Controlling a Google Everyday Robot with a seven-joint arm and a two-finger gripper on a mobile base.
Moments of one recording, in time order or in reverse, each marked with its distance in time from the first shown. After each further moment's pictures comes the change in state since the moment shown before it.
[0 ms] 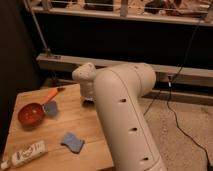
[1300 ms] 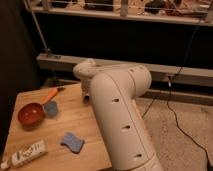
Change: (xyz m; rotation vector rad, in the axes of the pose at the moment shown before) arm -0.031 0.003 0.005 -0.002 0.003 -0.018
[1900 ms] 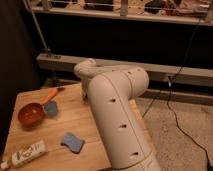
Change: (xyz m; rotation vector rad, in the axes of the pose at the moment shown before) arm -0.017 0.000 0.000 0.008 -0.017 0.002
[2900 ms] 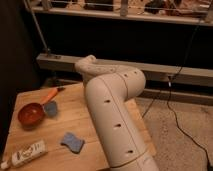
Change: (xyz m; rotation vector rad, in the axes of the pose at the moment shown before) arm -0.024 -0.003 0.004 0.015 0.015 0.013
